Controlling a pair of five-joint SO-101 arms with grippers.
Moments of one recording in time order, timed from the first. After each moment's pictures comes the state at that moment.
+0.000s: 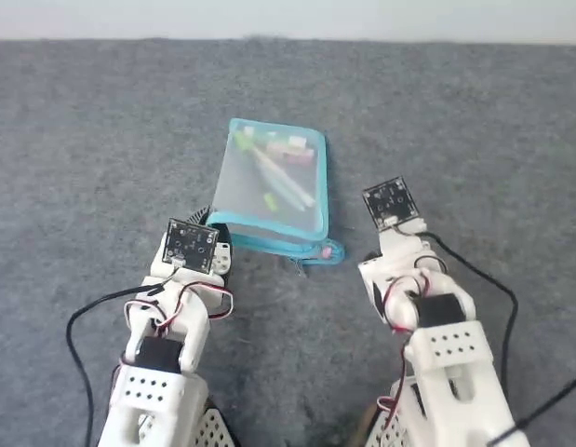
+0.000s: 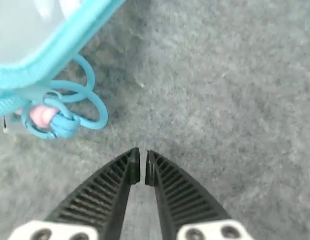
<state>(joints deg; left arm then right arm) 2.8 -79.6 97.2 18.4 -4.2 -13.6 -56.6 74.9 41.1 11.7</state>
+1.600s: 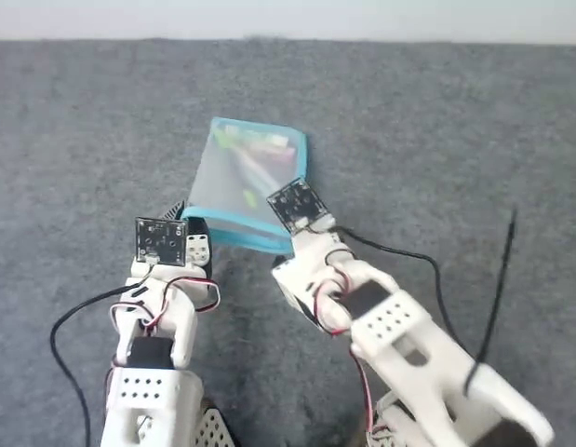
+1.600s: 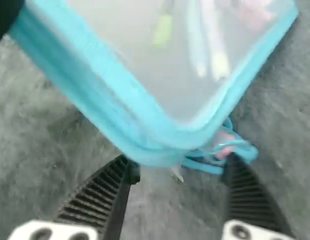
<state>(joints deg) -4.5 -79.5 97.0 16.0 0.3 -39.7 -32.7 62.2 28.0 -1.9</state>
